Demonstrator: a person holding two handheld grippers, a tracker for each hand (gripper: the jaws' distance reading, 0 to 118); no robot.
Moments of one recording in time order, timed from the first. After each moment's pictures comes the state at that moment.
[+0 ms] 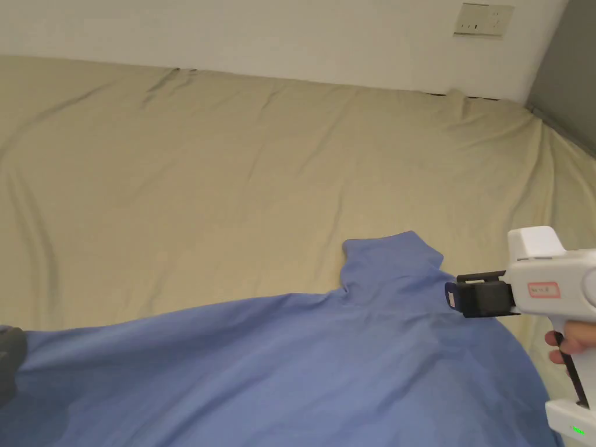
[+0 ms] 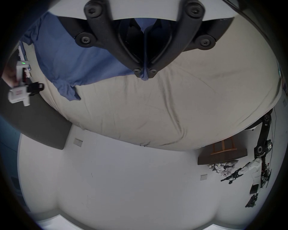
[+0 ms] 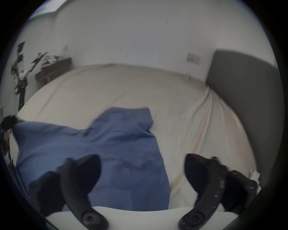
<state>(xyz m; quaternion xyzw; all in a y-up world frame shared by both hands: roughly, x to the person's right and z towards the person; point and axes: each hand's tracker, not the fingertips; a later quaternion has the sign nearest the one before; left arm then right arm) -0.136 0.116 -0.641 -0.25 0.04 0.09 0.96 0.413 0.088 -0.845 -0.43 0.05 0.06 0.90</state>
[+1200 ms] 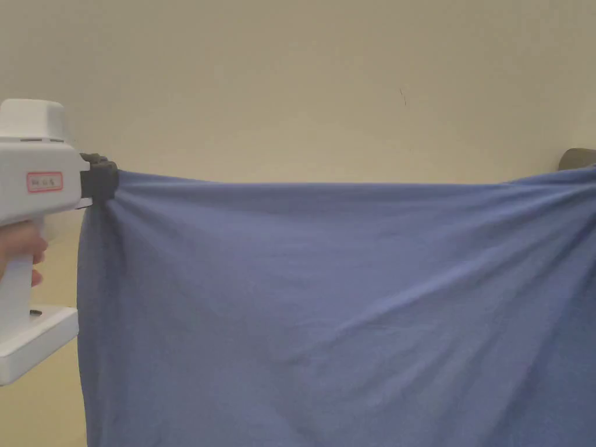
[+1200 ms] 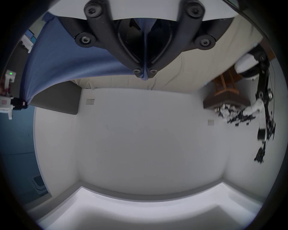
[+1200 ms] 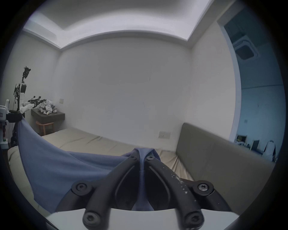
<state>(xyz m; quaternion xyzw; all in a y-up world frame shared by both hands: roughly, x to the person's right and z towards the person) -0.170 0.454 -0.680 -0.05 0.00 0.00 1.00 0.419 0.496 -0.682 -0.04 -0.02 0.10 0.99</state>
